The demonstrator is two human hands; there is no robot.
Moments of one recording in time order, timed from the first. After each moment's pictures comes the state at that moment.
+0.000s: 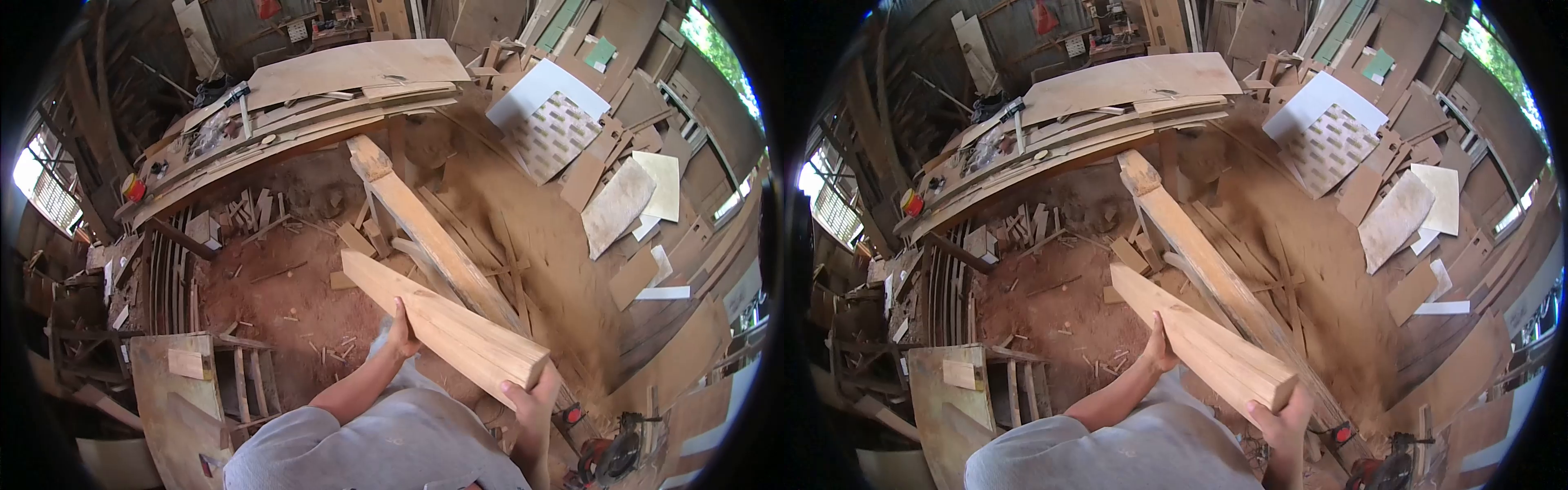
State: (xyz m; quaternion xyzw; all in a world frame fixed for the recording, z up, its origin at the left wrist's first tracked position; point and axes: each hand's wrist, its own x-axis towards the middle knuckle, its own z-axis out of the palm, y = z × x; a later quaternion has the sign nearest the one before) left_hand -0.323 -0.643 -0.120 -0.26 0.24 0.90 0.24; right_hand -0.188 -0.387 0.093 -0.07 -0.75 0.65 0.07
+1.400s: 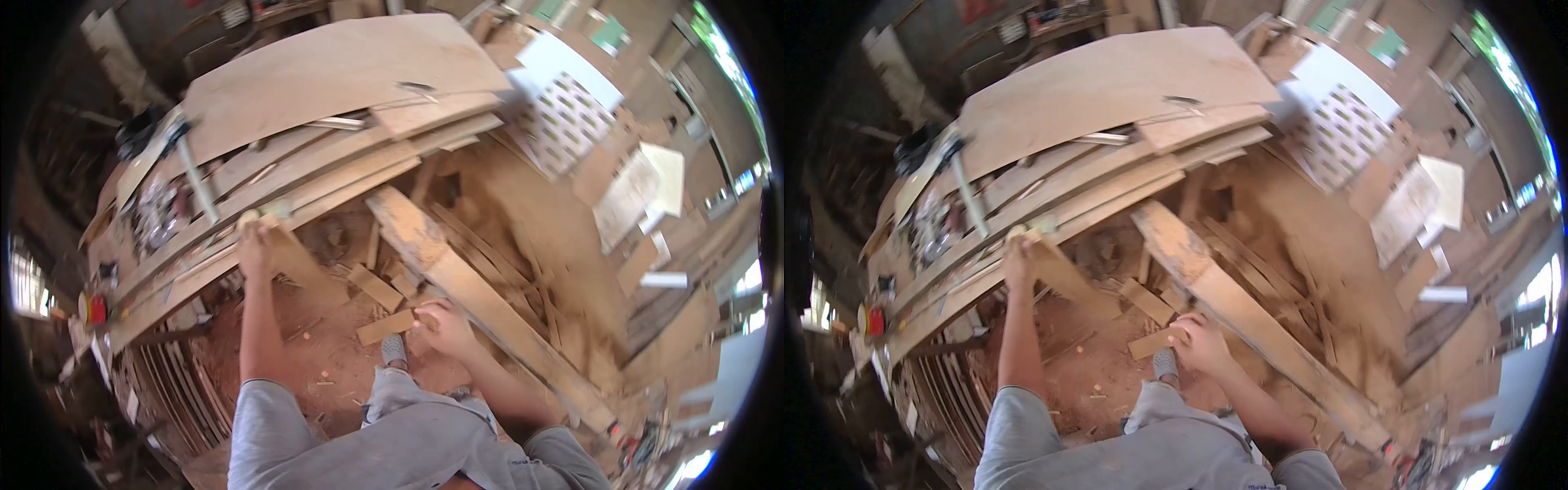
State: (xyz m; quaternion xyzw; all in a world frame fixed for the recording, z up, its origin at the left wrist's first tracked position) left_hand -0.989 -1.309 -0.154 -0.12 0.97 0.14 -0.18; right_hand -0.780 -0.822 -0.081 0.10 -0.89 0.43 -0.08
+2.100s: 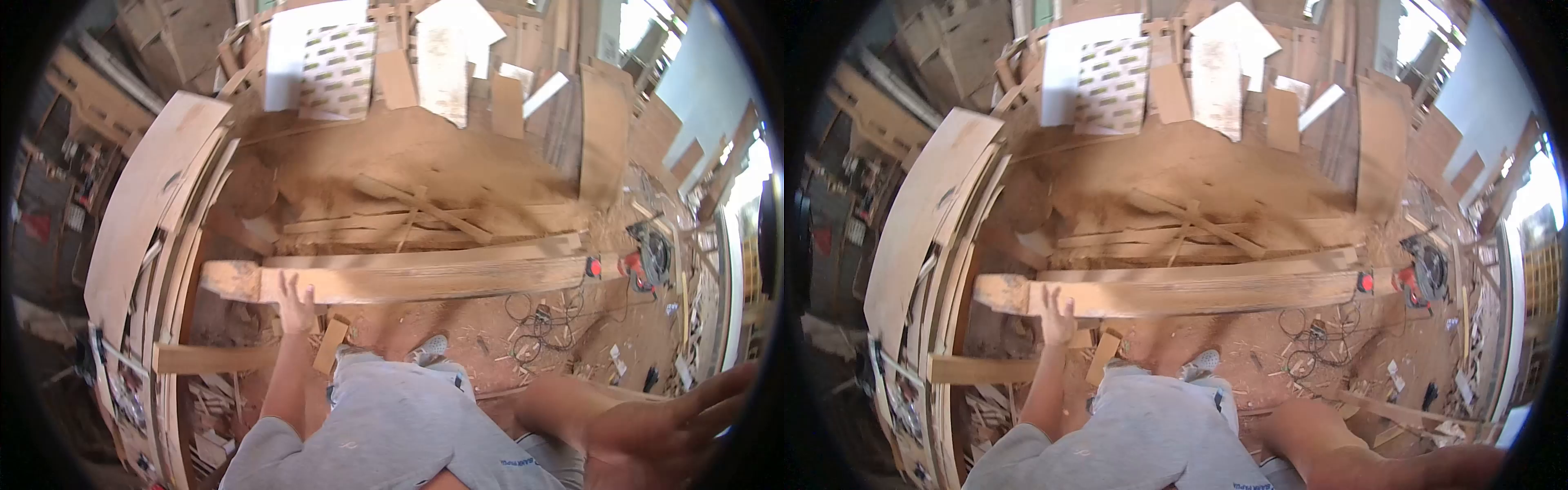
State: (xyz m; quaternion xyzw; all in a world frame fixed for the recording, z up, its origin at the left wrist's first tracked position) left_hand -0.747 -0.753 -0.146 0.27 0.90 0.35 0.07; right_hand -0.308 -0.543 0.338 0.14 -0.75 0.41 0.49
